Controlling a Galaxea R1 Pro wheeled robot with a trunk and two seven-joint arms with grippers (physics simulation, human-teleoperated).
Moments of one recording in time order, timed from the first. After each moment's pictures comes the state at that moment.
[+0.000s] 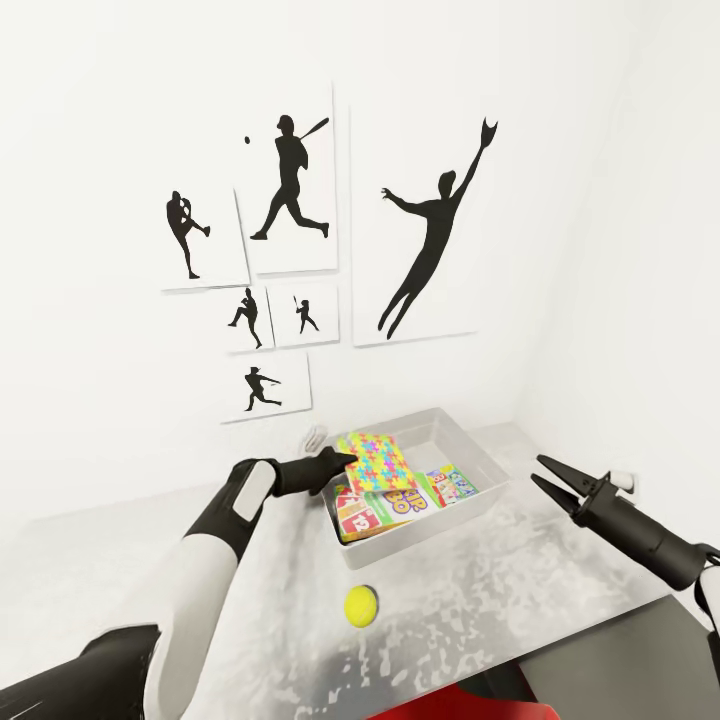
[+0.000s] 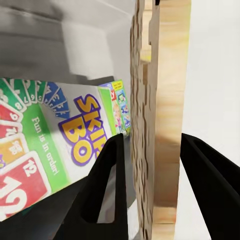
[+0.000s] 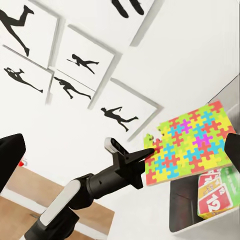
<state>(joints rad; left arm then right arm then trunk) -0.90 -0.17 0.16 -0.60 0.56 0.77 -0.28 -0.29 -0.22 -0.45 -1.52 -0.95 1.00 0.72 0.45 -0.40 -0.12</state>
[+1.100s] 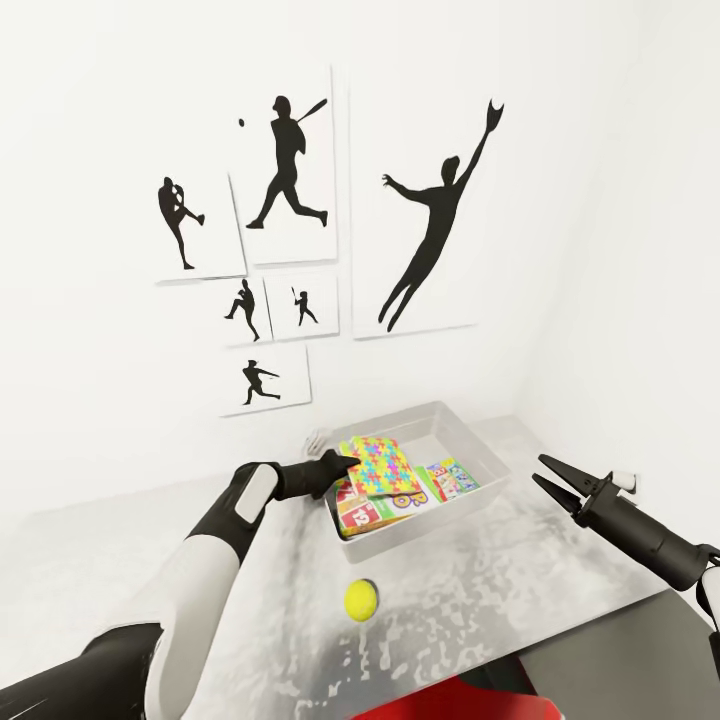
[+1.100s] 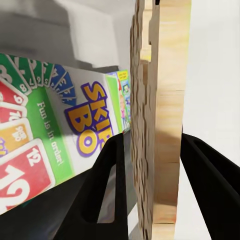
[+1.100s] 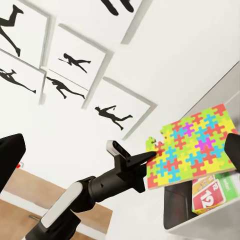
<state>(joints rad) -0.90 -0.17 0.16 -0.57 0.58 0.77 -0.29 -0.29 -0.22 -0.46 -1.52 -0.95 1.00 0.72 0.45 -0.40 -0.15</state>
